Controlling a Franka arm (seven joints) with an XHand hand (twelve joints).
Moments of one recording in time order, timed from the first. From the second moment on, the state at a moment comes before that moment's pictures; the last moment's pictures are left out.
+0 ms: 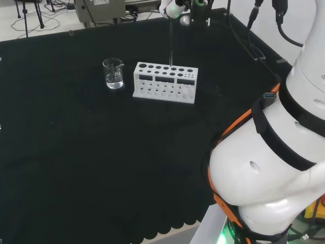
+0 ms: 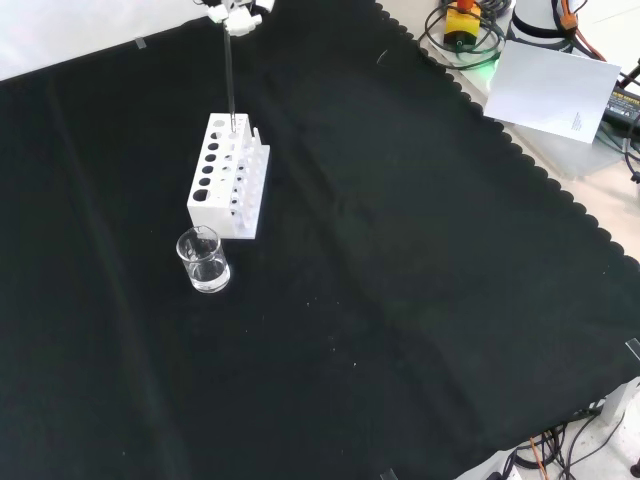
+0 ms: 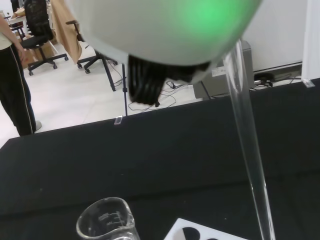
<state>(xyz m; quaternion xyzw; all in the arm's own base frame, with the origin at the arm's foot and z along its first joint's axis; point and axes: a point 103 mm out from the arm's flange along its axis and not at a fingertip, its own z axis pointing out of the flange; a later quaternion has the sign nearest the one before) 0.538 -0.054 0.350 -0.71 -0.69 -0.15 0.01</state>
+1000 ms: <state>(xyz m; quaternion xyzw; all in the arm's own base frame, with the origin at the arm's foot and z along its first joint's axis) 0.554 -0.059 0.326 -0.71 -0.69 -0.14 0.02</state>
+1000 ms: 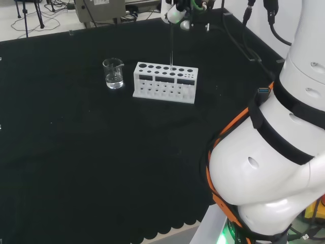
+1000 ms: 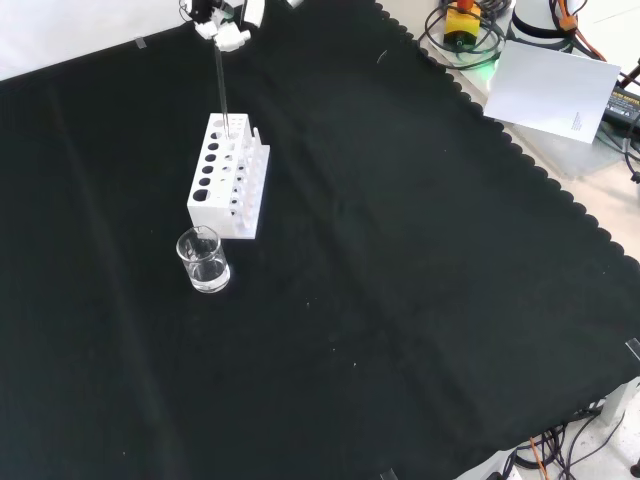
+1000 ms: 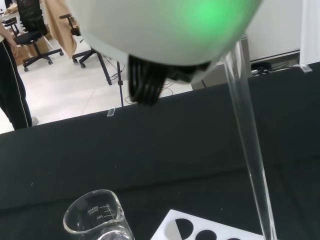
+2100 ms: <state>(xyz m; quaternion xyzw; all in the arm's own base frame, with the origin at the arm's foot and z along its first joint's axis) 0.549 -0.070 0.314 -0.72 -0.68 -0.13 0.03</state>
